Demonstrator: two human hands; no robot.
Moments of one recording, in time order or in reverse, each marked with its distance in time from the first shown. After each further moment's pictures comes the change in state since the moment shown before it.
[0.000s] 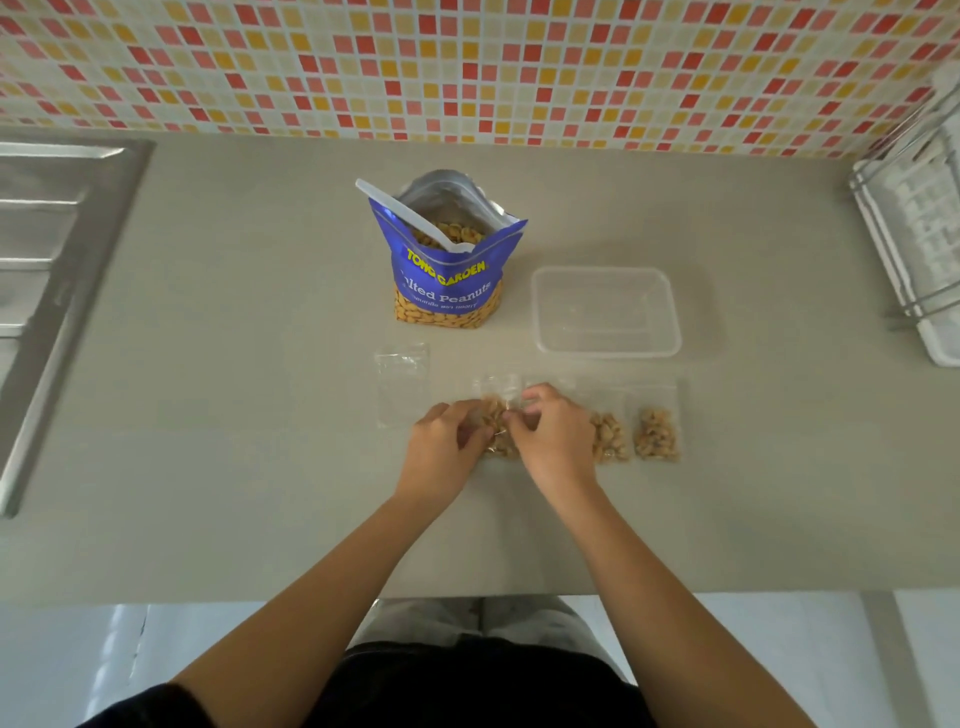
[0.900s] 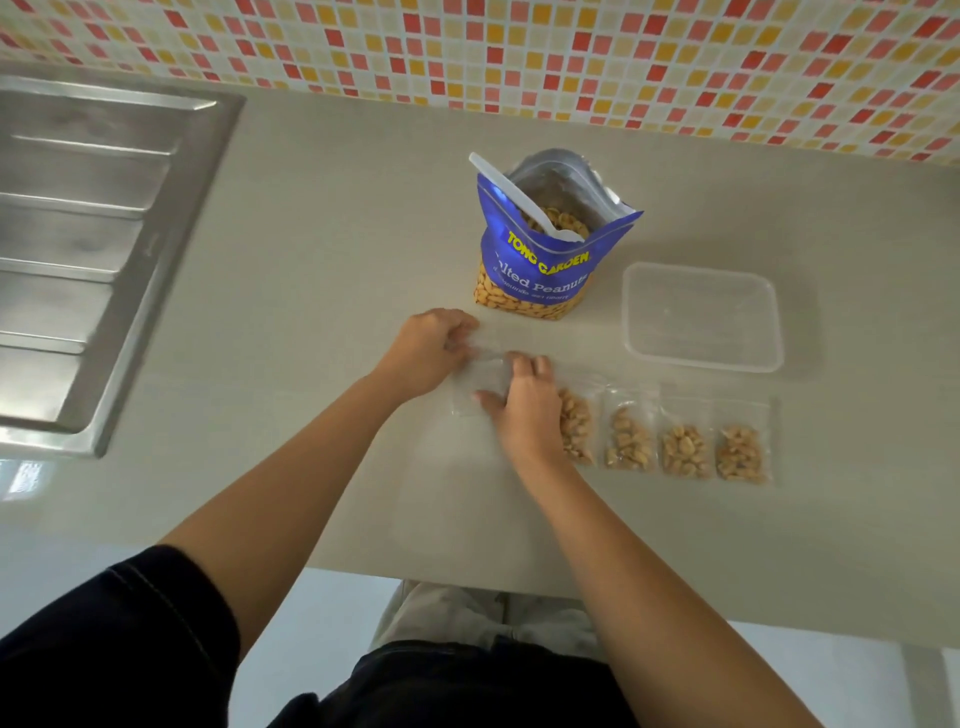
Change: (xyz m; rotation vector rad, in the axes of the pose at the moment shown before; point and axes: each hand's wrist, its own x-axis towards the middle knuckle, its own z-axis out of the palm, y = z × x) left_hand 0.082 -0.047 -0.096 0.152 -0.132 0.028; right_hand 0.009 -0.071 0.077 -0.073 -0.140 -0.137
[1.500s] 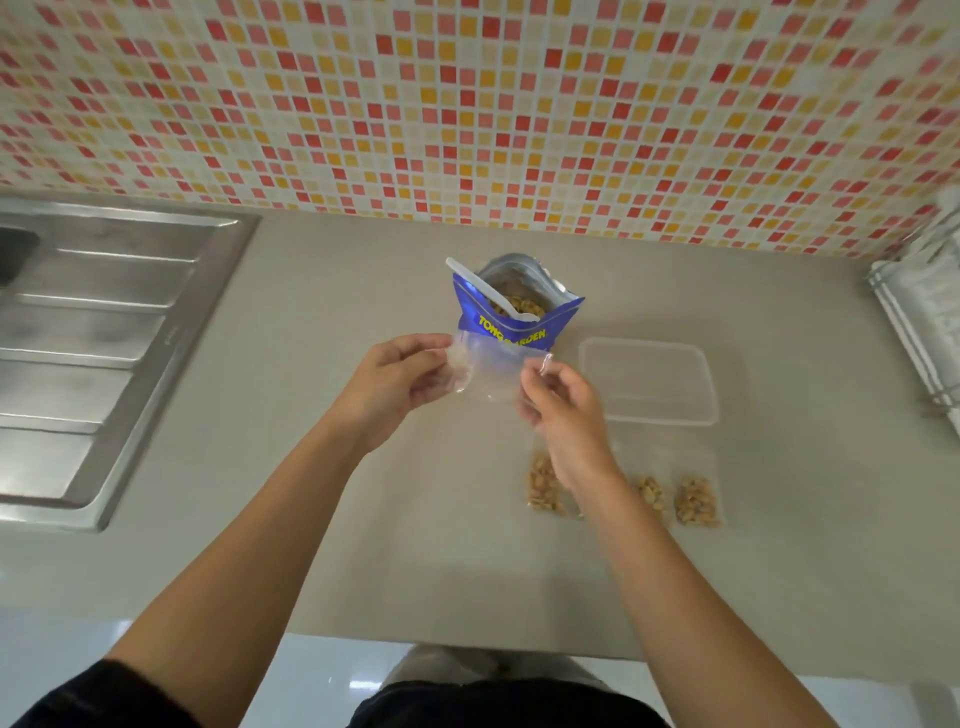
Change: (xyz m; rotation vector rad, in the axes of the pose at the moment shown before) left_hand -0.041 0.059 -0.060 -1.071 0.024 -0.133; right_hand -0.008 -0.019 -0.094 1.208 0.057 0.071
